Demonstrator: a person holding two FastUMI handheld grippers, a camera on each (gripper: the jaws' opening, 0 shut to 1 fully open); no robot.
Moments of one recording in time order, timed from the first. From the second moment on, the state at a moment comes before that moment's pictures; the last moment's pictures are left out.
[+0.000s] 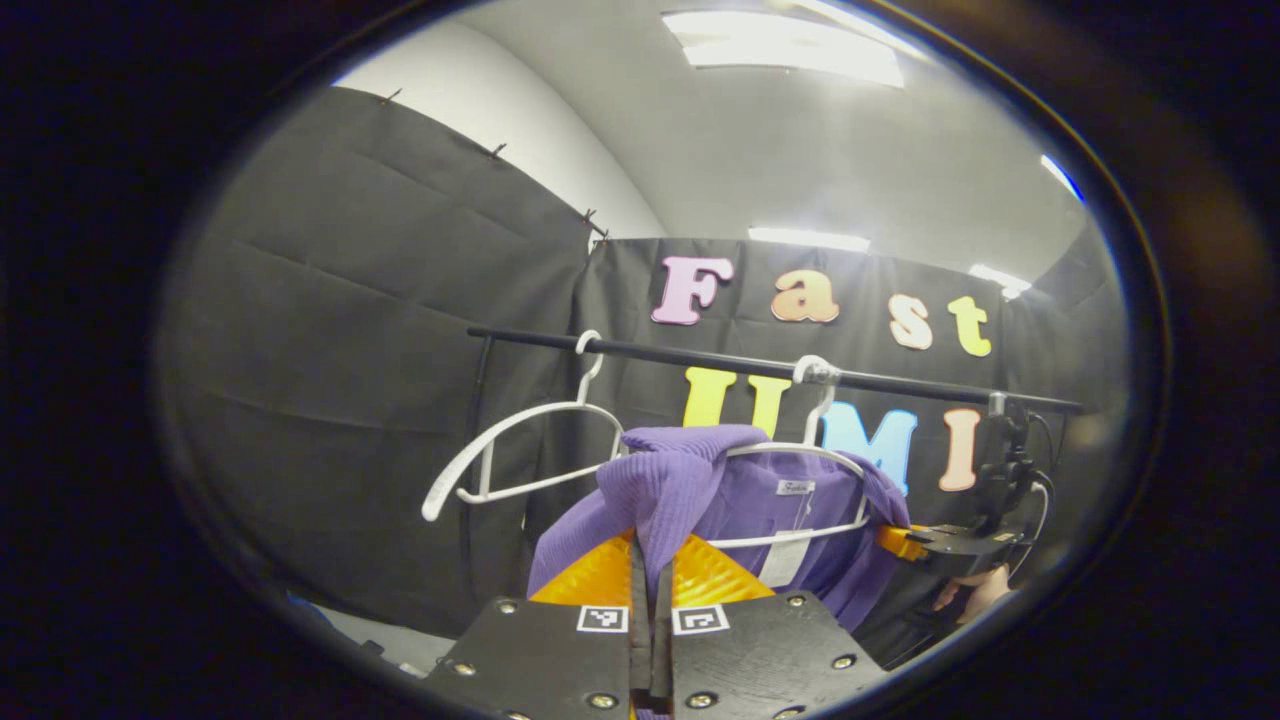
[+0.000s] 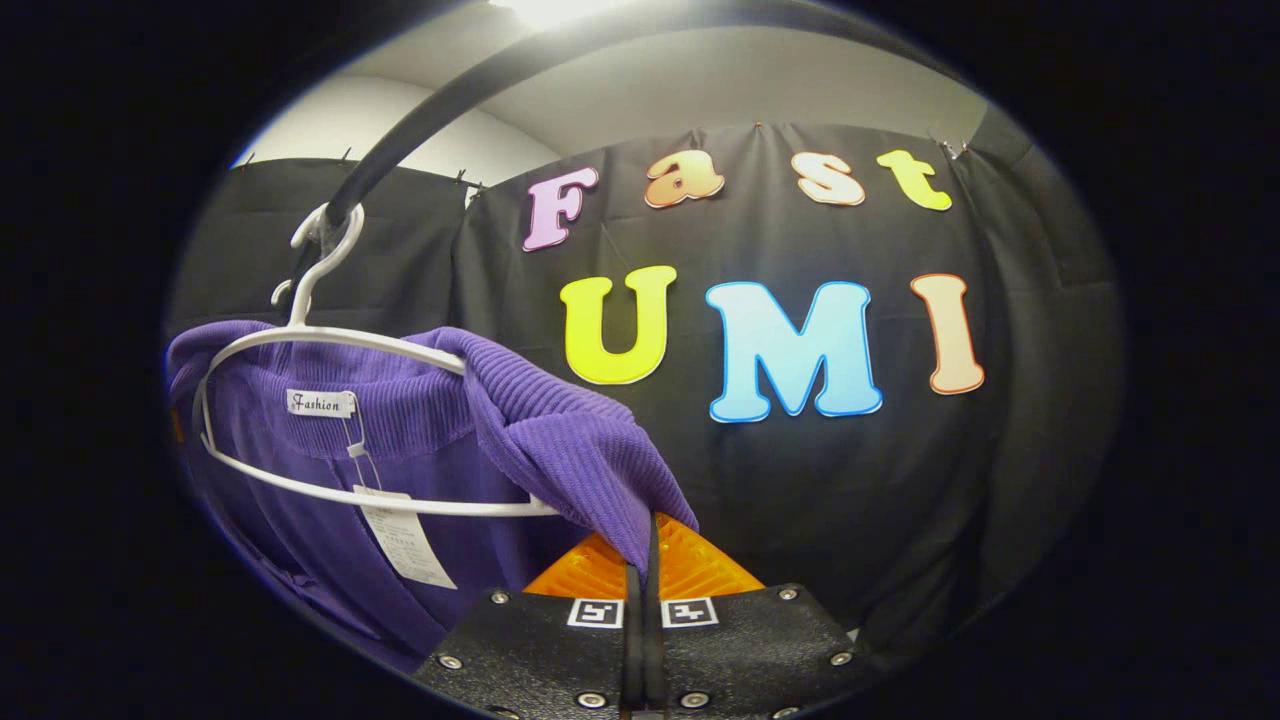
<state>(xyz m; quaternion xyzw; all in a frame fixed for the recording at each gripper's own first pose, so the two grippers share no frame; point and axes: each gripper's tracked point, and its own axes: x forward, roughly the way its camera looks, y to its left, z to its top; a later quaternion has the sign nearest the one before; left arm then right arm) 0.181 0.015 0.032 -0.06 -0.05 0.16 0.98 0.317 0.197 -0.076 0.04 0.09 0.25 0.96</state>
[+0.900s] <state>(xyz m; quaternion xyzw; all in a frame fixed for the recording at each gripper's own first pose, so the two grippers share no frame) 0.188 0.134 0.059 -0.05 -0.09 0.13 0.99 0.239 0.194 -0.029 0.03 0.06 0.18 0.98</state>
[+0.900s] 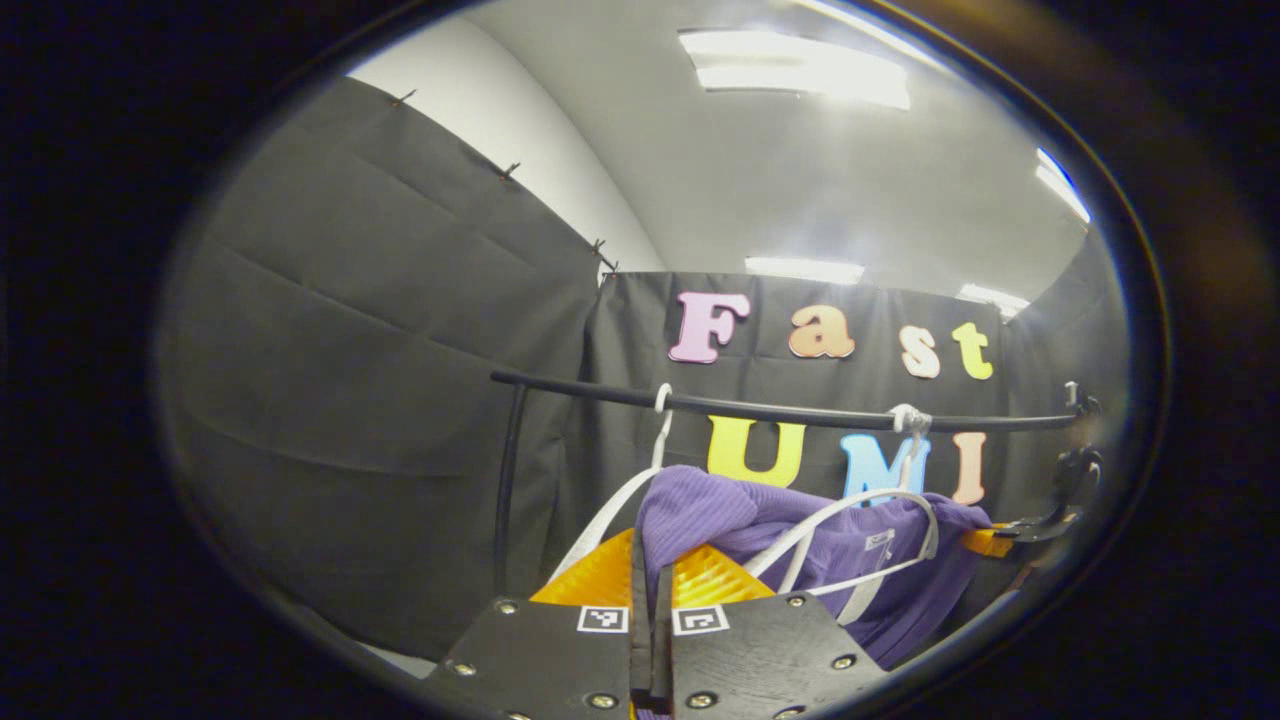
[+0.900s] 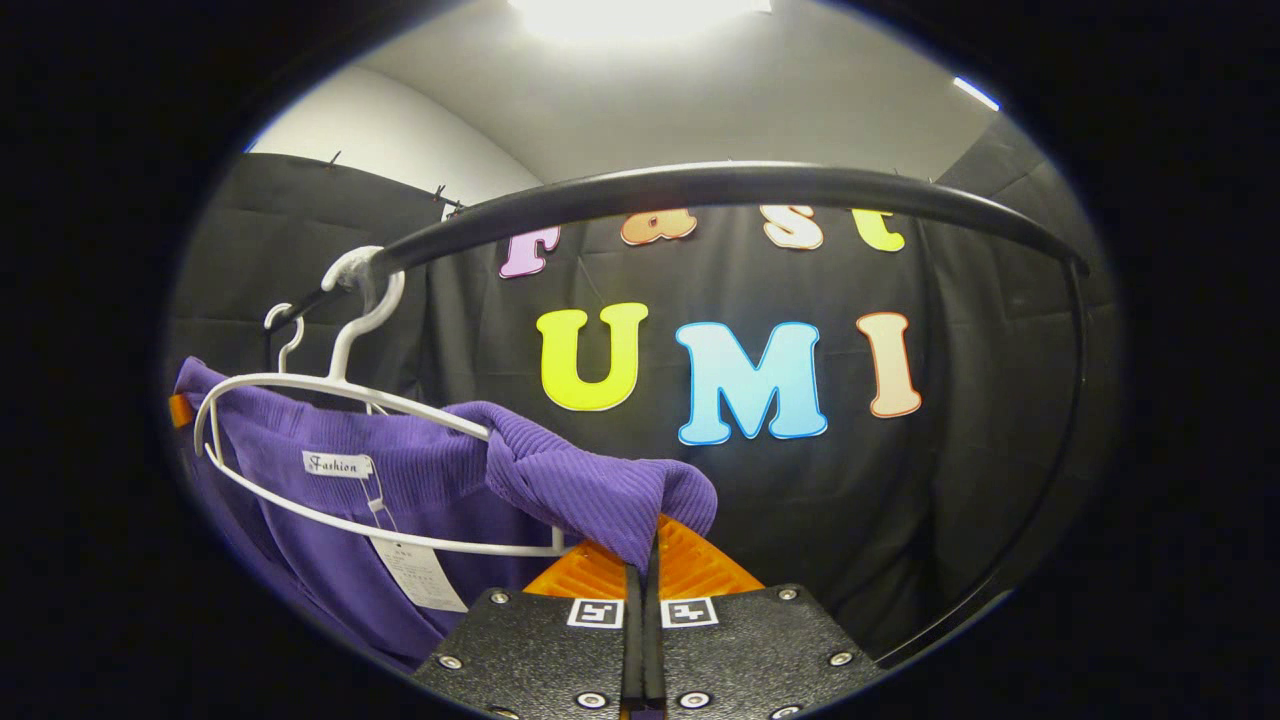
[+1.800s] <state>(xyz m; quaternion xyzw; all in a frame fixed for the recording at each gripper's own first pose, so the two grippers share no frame) 0.213 0.128 -0.009 -0.09 -0.07 0.06 0.99 0.226 0.175 -0.014 0.01 0.04 0.12 0.99</state>
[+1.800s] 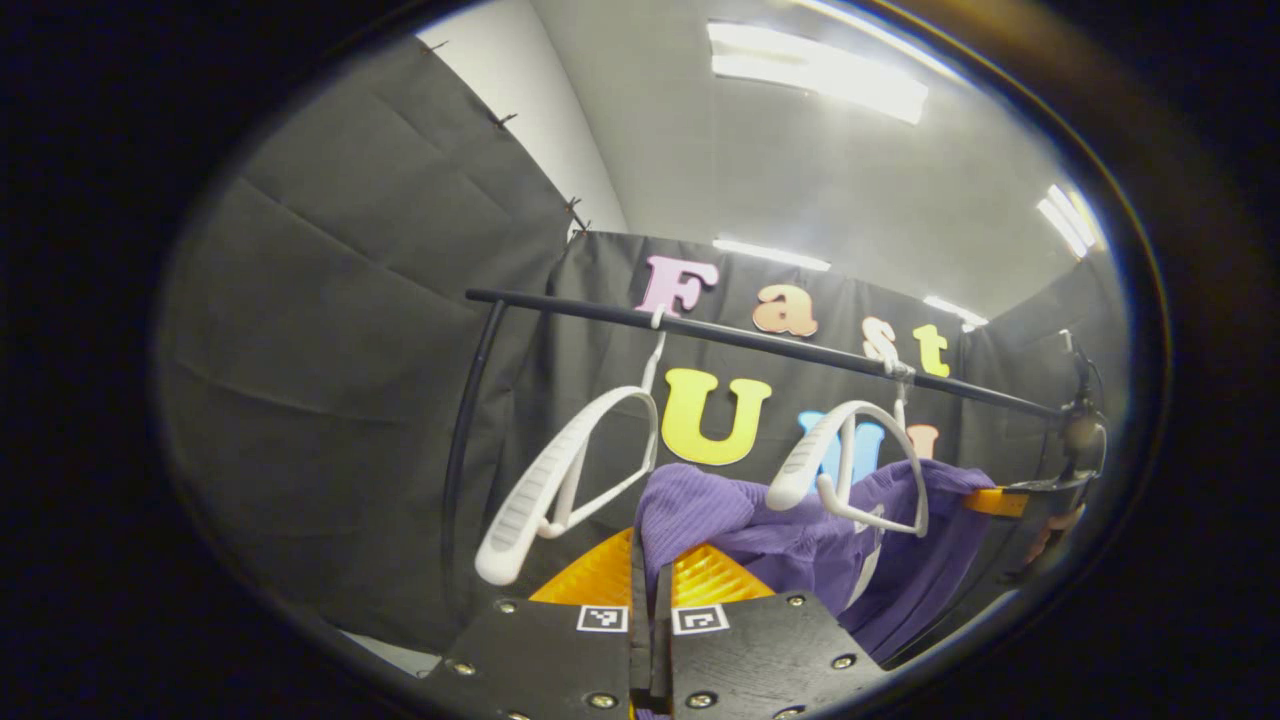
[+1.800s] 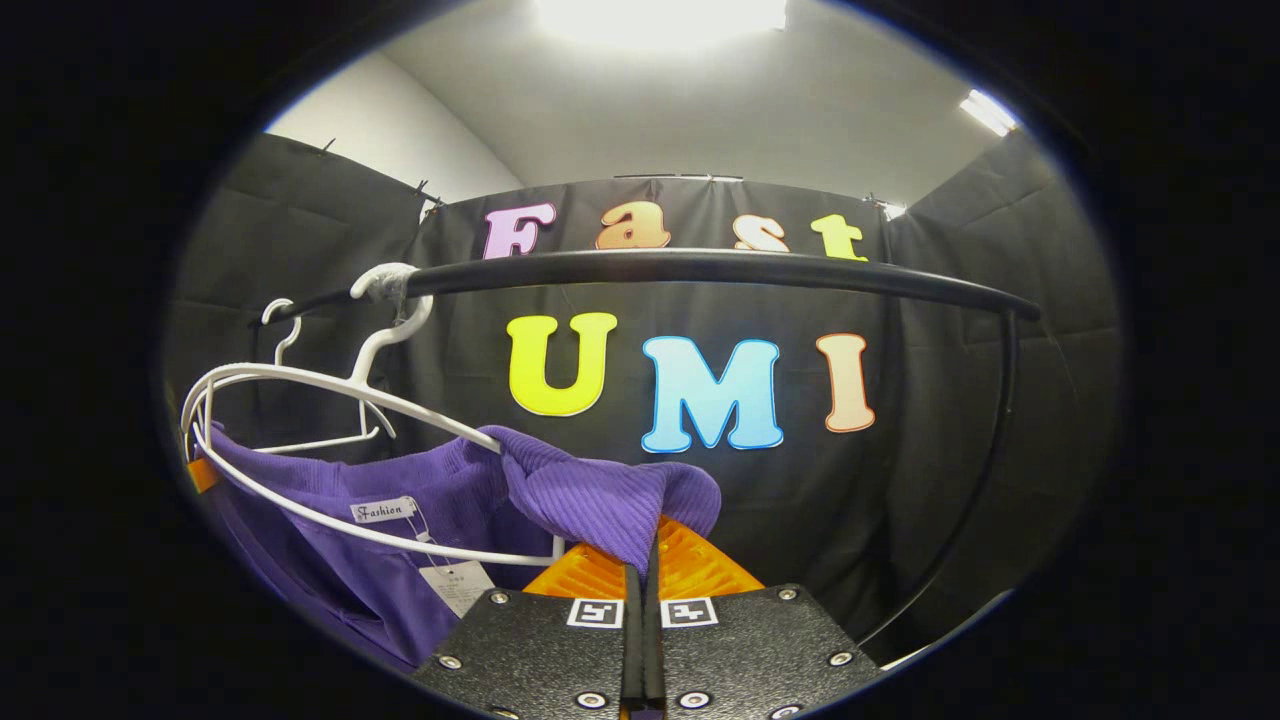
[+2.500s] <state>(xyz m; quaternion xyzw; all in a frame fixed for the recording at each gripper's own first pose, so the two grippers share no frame) 0.237 0.076 -0.022 -0.08 -0.05 0.07 0.99 0.276 0.133 -0.029 0.01 0.04 0.12 0.99</state>
